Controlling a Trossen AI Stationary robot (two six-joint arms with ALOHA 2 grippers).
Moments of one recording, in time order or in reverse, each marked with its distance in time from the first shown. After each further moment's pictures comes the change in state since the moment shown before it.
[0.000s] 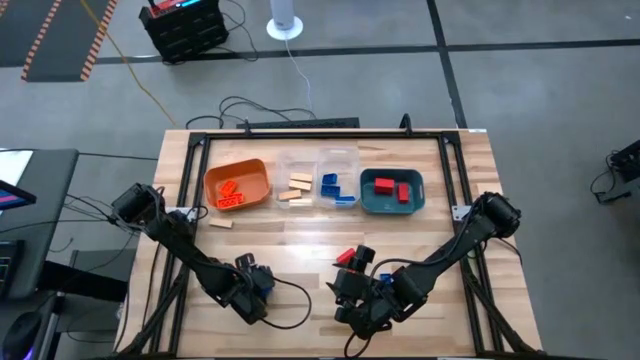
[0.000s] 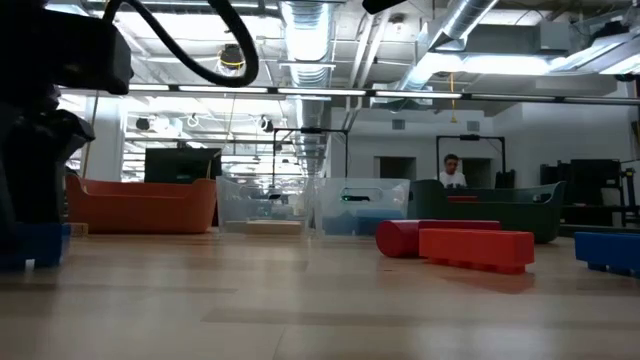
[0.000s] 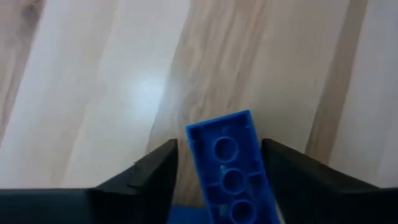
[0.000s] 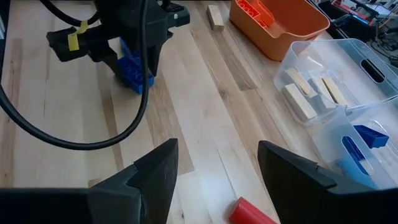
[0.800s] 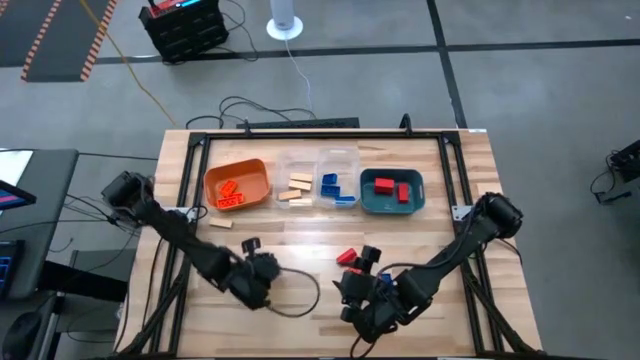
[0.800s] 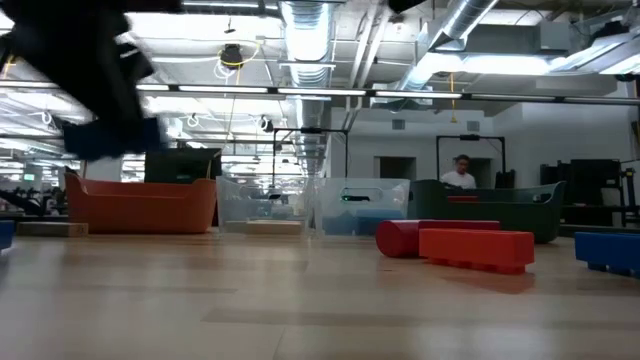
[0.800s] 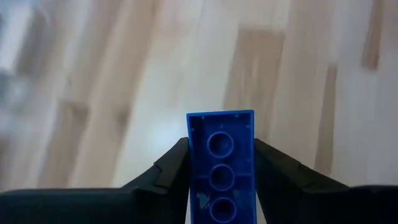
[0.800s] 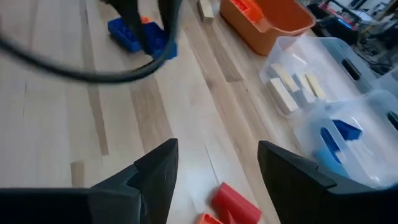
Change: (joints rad) left arm 0.088 -0.156 0.071 -0.088 -0.127 0.229; right arm 0.027 -0.011 -0.001 -0.101 0.040 0.023
